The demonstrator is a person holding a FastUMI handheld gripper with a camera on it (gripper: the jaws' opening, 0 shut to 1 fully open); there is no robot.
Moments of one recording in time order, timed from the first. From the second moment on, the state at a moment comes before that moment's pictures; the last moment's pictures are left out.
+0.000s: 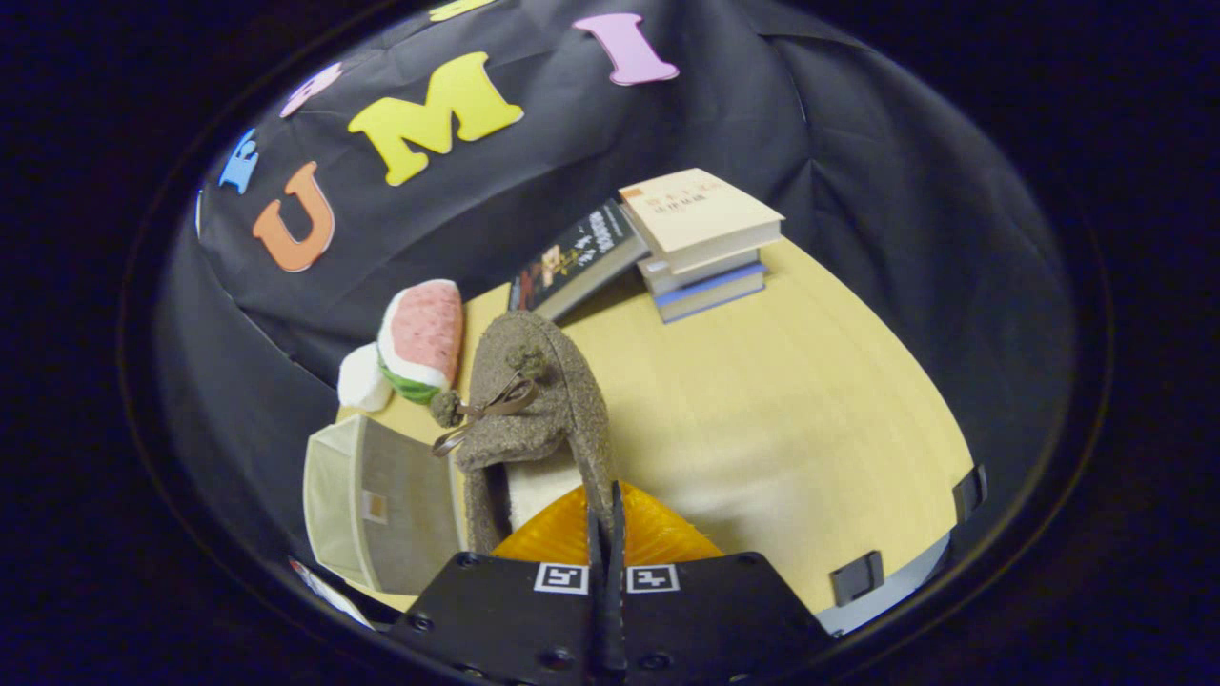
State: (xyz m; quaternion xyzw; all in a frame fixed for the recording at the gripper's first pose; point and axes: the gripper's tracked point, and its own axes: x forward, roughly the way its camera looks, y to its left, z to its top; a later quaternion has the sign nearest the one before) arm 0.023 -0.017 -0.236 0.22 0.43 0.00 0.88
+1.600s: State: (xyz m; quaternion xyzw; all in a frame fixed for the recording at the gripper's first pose) arm -0.011 0.258 -0.301 0.11 0.51 -0.11 0.85
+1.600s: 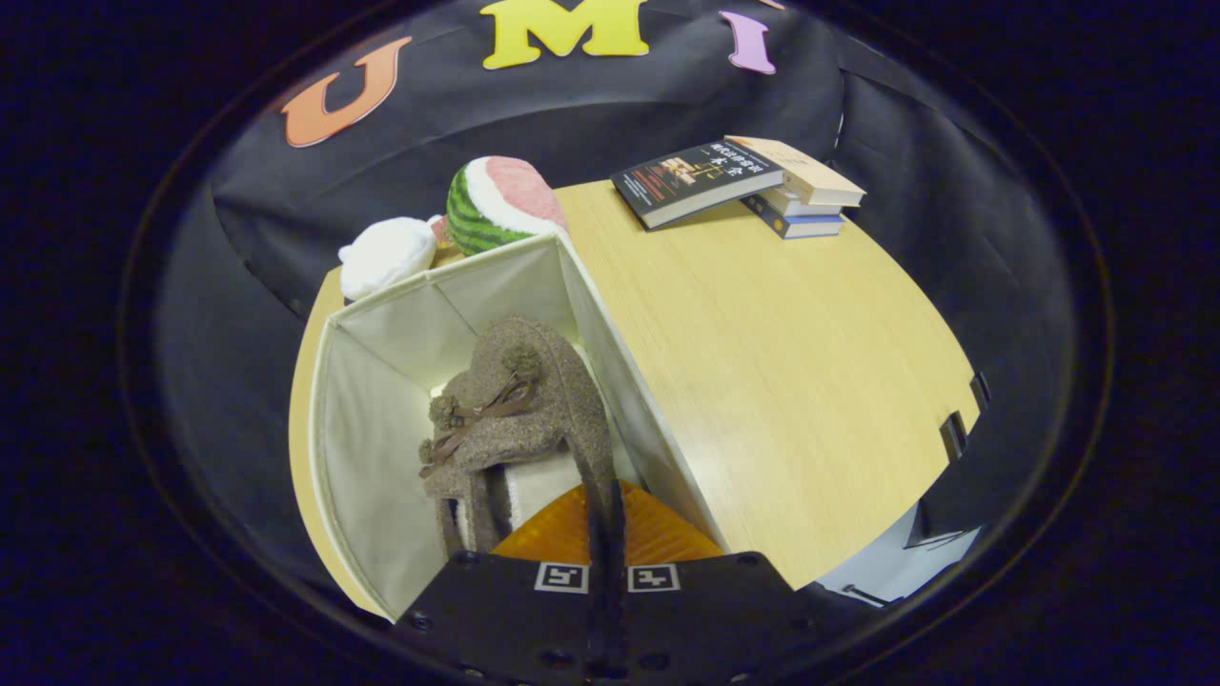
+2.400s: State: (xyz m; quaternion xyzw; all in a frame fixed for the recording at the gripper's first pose) arm 0.019 0.272 -0.264 0.04 0.44 -0.04 0.90
